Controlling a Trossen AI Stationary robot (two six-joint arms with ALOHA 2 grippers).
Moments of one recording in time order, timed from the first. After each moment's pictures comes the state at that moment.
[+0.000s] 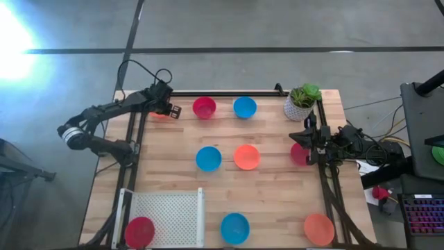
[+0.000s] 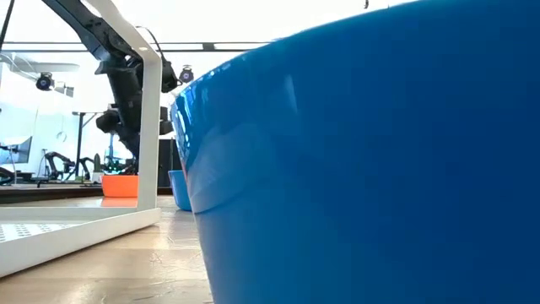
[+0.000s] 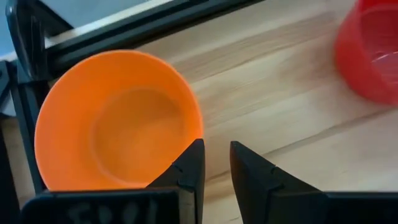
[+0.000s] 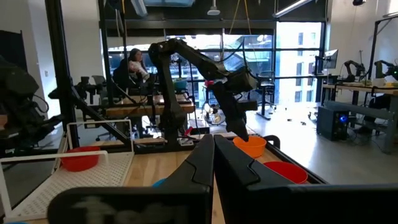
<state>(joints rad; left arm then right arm) 0.85 1.28 0.77 -0.55 -0.22 -0.31 -0.03 0.02 0.16 0.03 0.08 0.05</state>
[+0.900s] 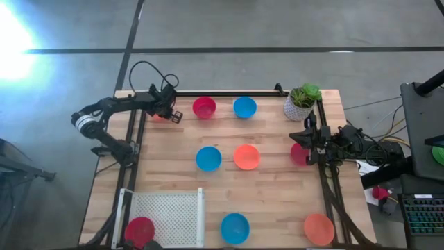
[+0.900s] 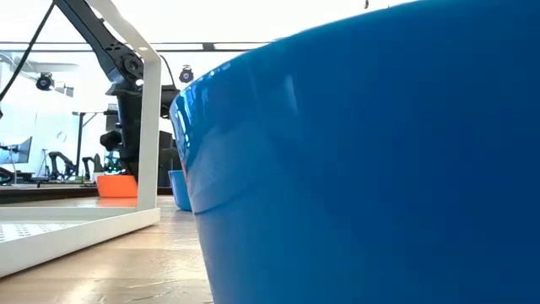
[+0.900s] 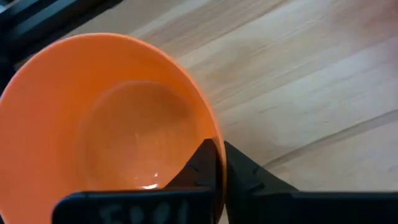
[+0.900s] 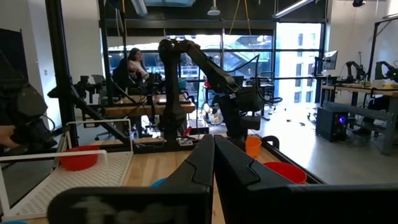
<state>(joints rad) 0.86 1.48 0.77 -0.52 -0.24 -0.23 -0.03 0.02 0.16 0.03 0.08 0.04</state>
